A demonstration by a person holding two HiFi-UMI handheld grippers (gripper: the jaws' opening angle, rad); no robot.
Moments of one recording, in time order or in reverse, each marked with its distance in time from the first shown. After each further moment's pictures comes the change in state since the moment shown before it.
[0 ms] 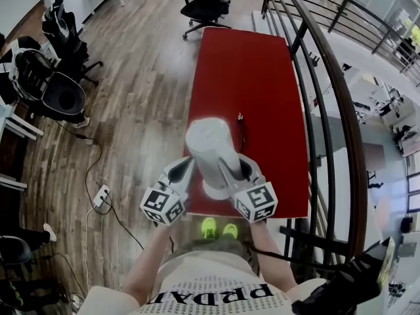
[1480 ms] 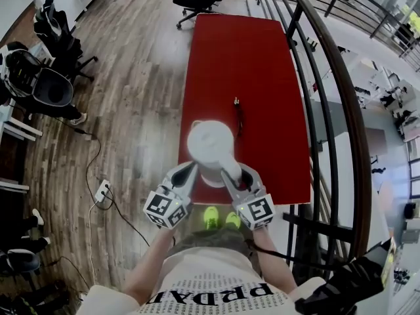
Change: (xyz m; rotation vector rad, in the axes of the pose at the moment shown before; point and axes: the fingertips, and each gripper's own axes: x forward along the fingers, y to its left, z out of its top) left arm -0.021 -0.033 -0.050 -0.046 0.063 -0.053; right arm -0.050 0.023 -0.066 -0.065 -0.048 -0.009
